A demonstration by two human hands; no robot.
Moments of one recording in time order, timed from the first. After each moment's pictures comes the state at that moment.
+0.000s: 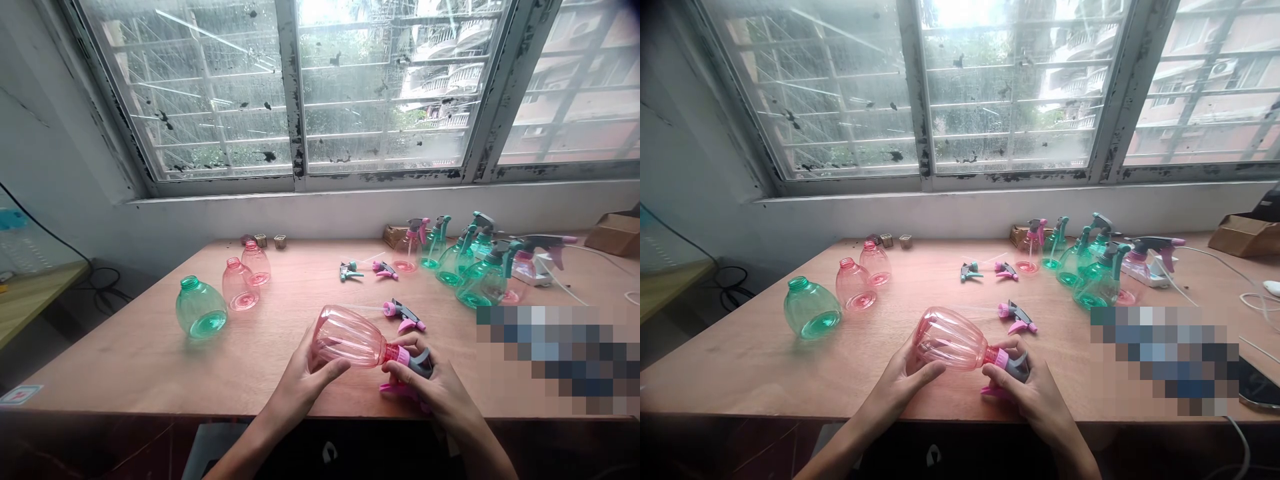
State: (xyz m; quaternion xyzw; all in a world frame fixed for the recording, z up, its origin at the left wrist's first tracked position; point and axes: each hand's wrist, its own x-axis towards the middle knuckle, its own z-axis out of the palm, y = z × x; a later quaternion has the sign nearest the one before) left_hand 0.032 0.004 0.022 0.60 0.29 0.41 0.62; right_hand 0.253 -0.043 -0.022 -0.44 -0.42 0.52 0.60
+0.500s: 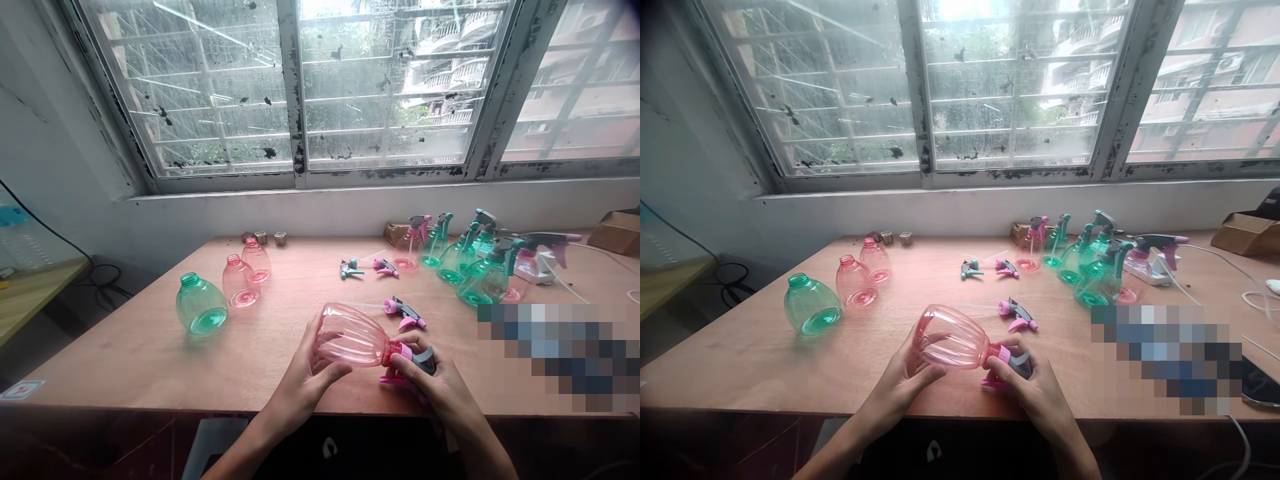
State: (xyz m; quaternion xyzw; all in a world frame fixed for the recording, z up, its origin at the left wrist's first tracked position) left_hand 0.024 0.008 -0.002 0.61 0.31 0.40 0.61; right_hand 0.255 -0.043 -0.020 -0.44 -0.44 0.52 0.59
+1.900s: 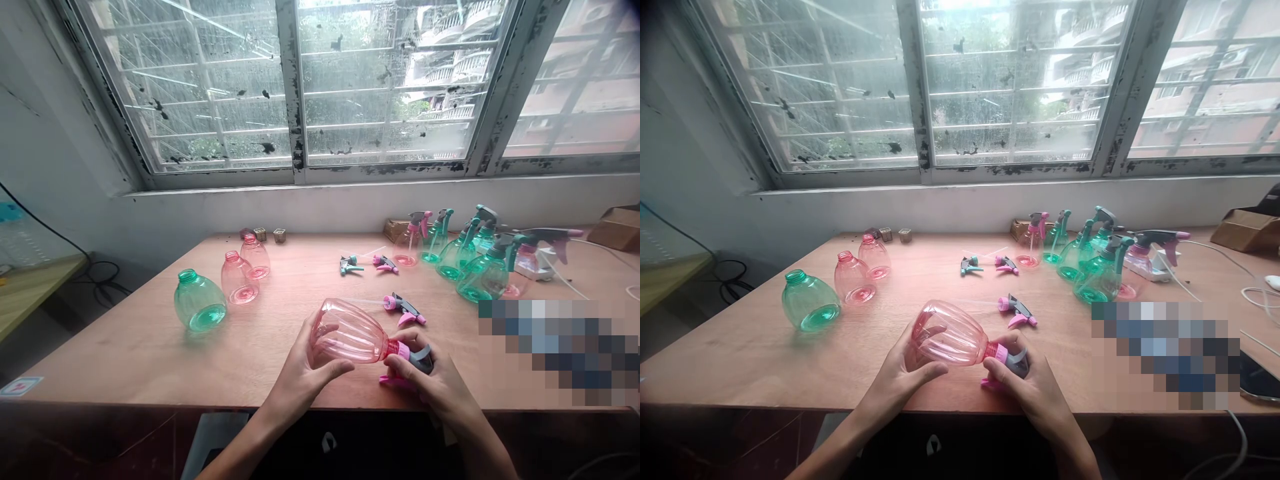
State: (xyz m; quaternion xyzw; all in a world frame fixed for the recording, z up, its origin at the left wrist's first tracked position) left_hand 0.027 0.008 -0.001 0.58 0.35 0.43 0.60; right_hand 0.253 -0.044 -0.022 -0.45 -0.45 0.50 0.59
